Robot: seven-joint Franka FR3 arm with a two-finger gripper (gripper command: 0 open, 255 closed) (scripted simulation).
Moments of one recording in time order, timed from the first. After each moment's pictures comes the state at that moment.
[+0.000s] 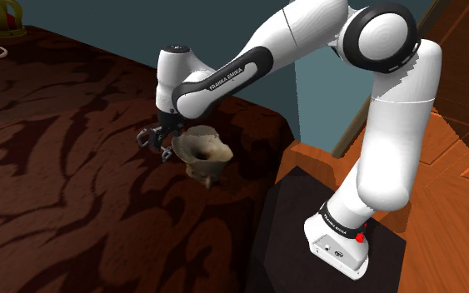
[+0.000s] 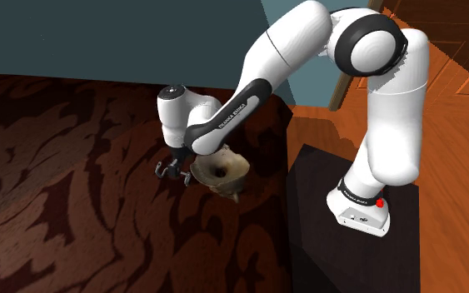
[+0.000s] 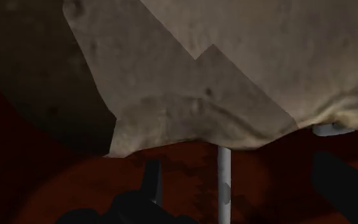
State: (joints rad) arm 0.14 0.40 0.31 -1.97 -0.23 2.43 0.33
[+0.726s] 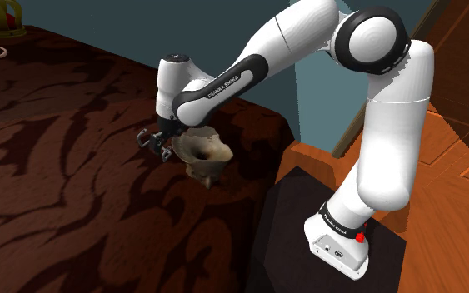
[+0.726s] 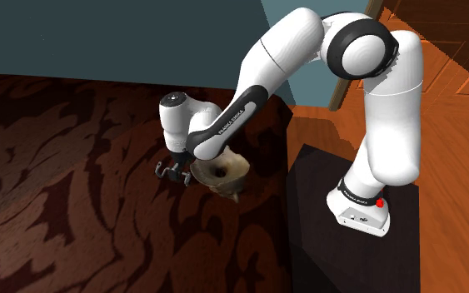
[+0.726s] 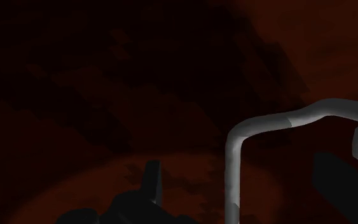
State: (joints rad) arm 0.14 0.44 0.29 -1.97 -0.25 2.47 0.35
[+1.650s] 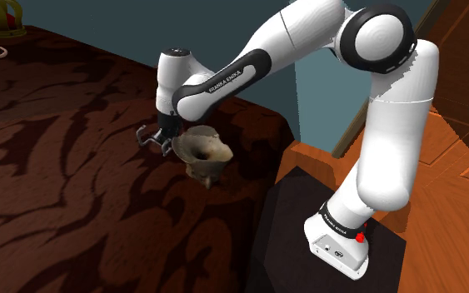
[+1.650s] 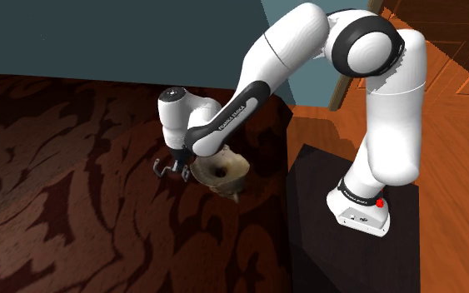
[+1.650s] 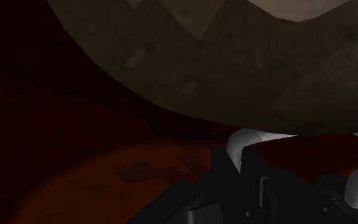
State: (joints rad) arm 0.14 0.41 0.30 -1.97 -0.23 2.44 0.33
